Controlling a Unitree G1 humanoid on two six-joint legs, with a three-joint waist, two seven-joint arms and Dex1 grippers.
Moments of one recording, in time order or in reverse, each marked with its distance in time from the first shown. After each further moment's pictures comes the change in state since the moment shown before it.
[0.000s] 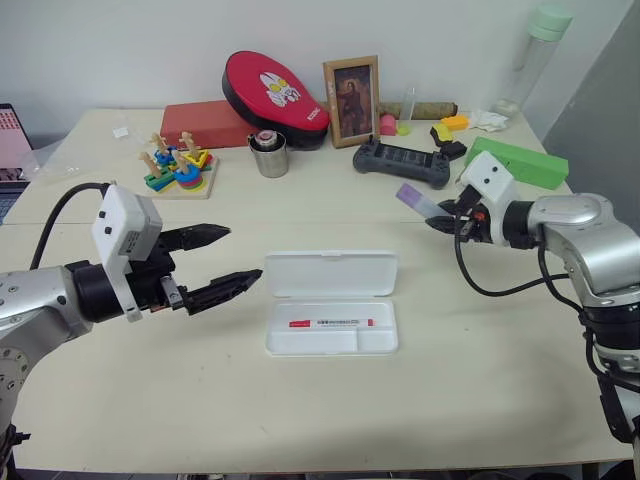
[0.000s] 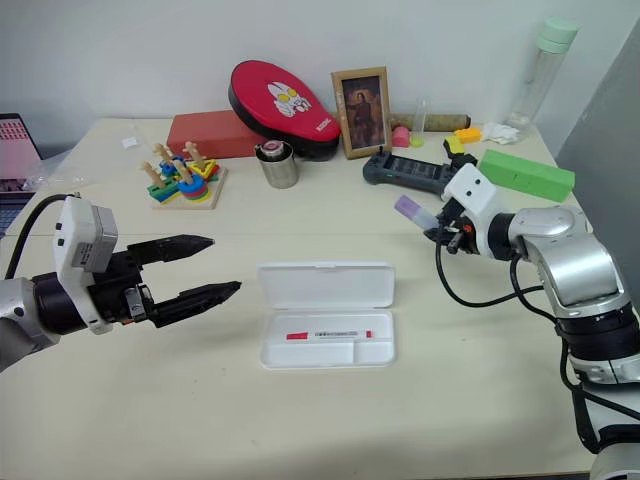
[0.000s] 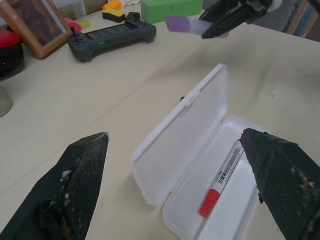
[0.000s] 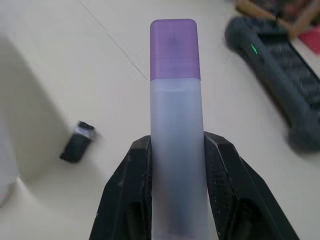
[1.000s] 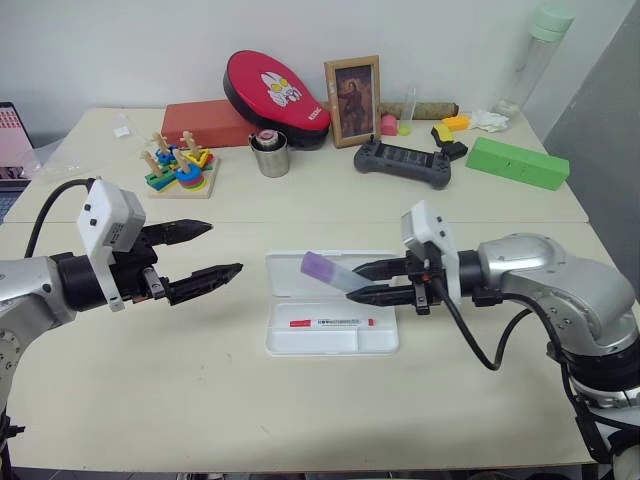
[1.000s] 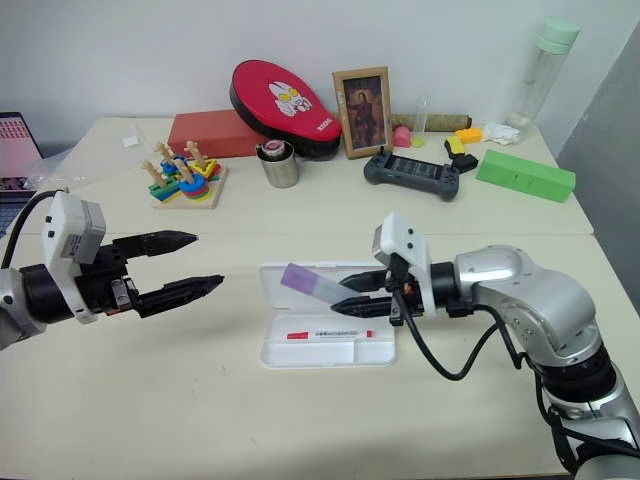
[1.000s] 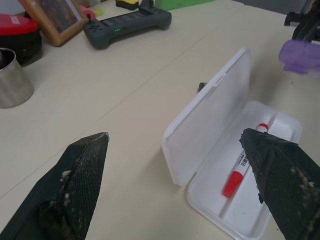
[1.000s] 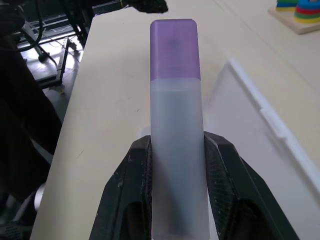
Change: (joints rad) left arm -0.034 0.031 -0.028 0.134 0.113 -0.059 -0.120; right arm 0.100 0.172 0.073 -0.346 0.445 0.217 -0.012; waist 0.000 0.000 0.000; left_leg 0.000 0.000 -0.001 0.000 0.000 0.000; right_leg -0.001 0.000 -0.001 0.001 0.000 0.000
